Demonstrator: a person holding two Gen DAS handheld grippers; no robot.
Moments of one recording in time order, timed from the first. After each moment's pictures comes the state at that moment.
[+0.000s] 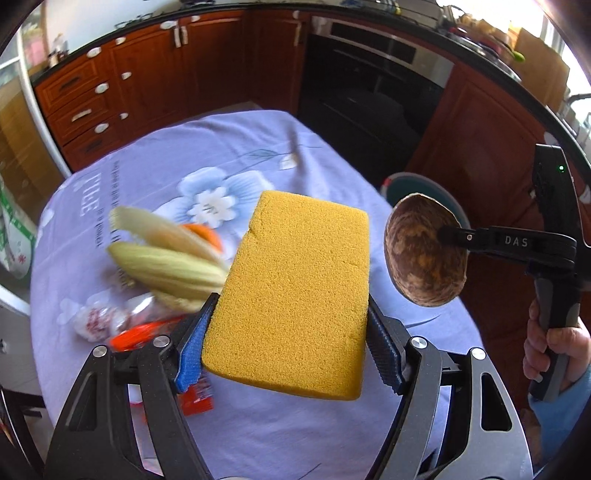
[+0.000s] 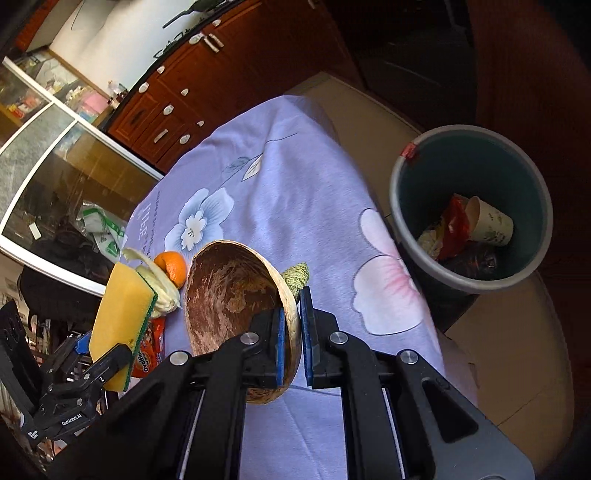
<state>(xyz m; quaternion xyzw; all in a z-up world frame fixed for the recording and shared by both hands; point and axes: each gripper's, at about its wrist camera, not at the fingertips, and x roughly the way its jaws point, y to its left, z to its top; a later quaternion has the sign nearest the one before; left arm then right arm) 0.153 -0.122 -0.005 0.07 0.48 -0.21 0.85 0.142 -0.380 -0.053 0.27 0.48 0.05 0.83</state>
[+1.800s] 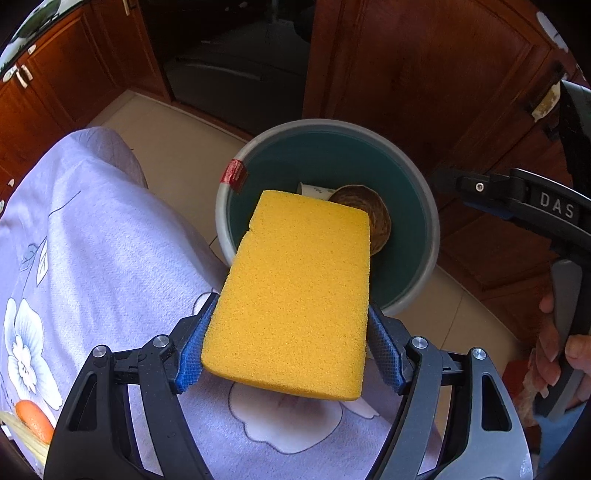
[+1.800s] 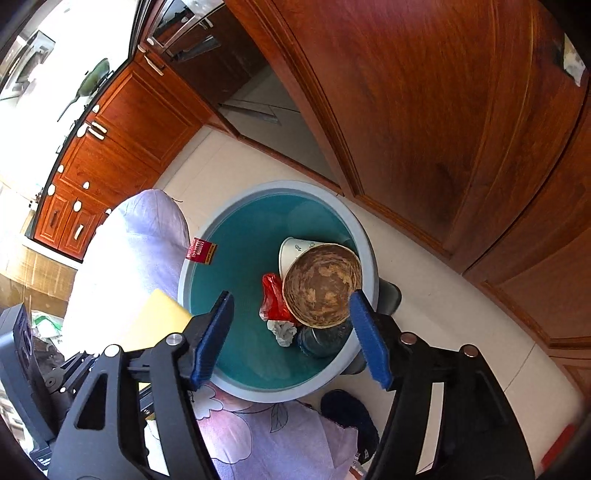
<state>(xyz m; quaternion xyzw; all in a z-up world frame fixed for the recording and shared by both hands) 0.236 -0.390 -0.110 0.21 0.55 -0.32 0.75 0.136 -0.576 -0.111 0.34 0.45 -0.13 0.81</state>
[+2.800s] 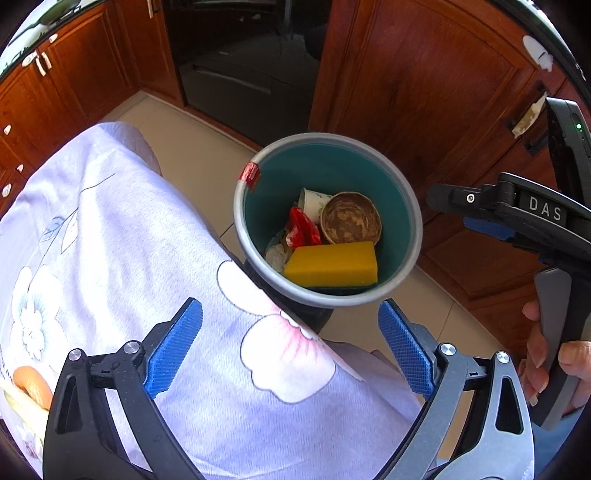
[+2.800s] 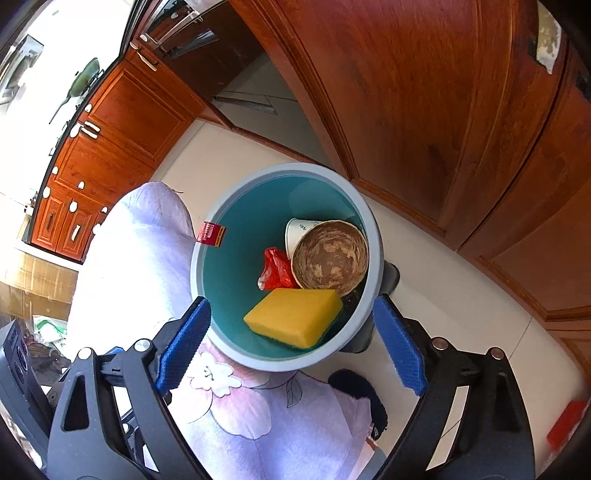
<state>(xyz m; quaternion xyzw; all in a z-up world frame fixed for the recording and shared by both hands) 0.214 -0.355 -0.076 0.17 0.53 -0.31 0.77 0.131 -0.554 -0.093 0.35 0.47 -0.14 0.80</state>
